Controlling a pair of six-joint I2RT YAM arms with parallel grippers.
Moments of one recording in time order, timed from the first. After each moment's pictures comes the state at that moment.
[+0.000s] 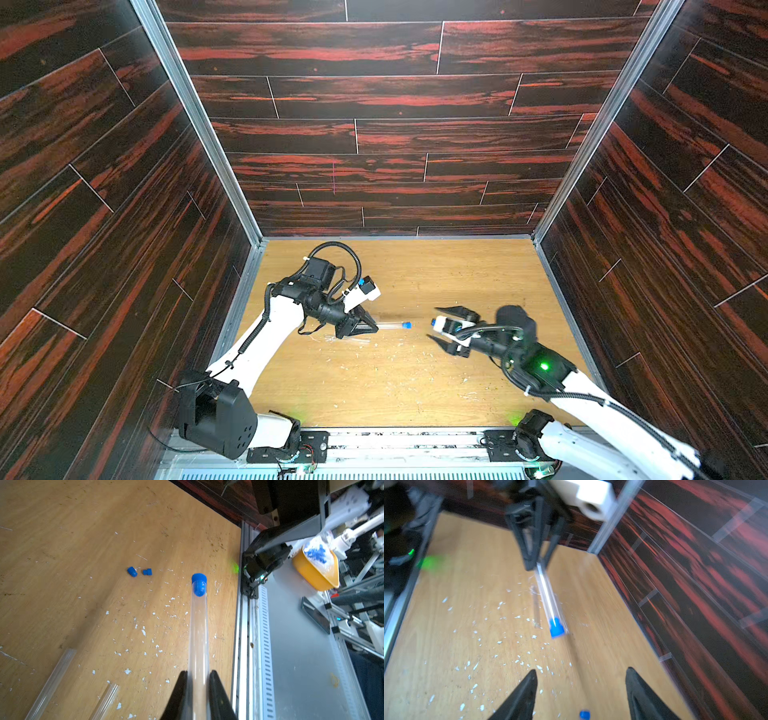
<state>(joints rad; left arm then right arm) -0.31 1.38 1.20 -1.02 0.97 0.68 0.76 0.90 0.70 -0.13 -0.32 -0.68</state>
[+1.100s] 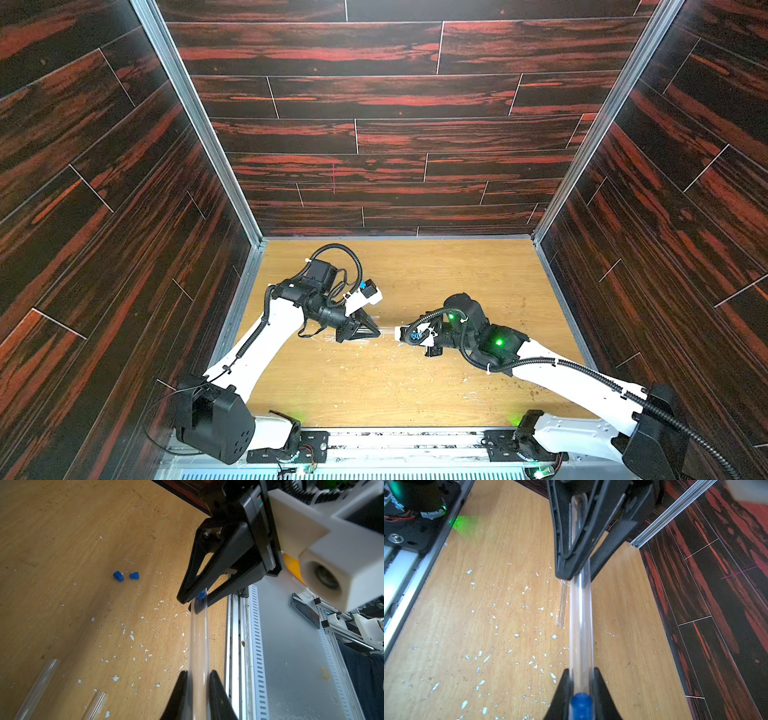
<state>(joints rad) -0.33 1.37 1.19 -1.03 1.00 0.68 0.89 1.21 0.87 -0.20 -0.28 -0.80</state>
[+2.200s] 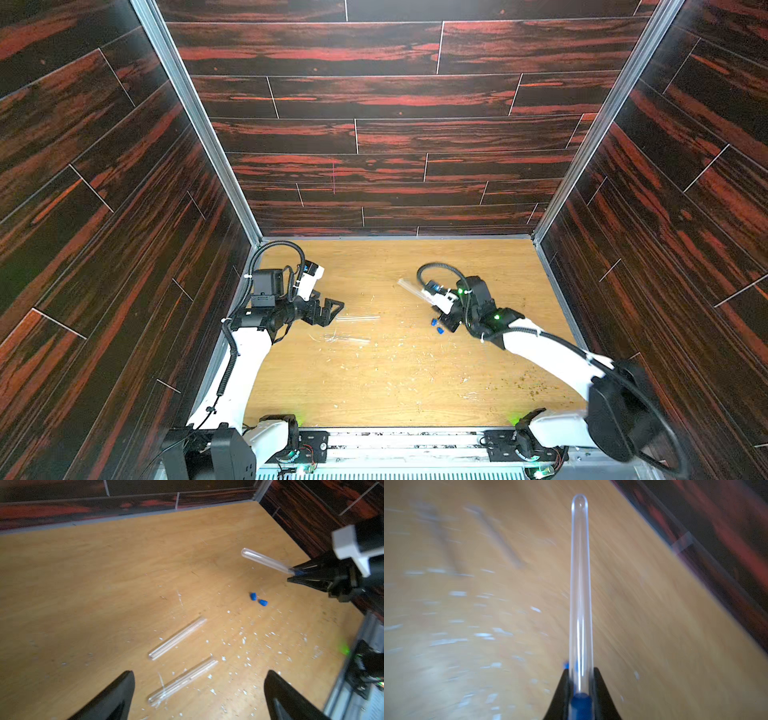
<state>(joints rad) 0.04 1.14 0.94 -0.54 0.67 0.21 0.52 1.42 0.87 -0.19 -0.07 -0.40</state>
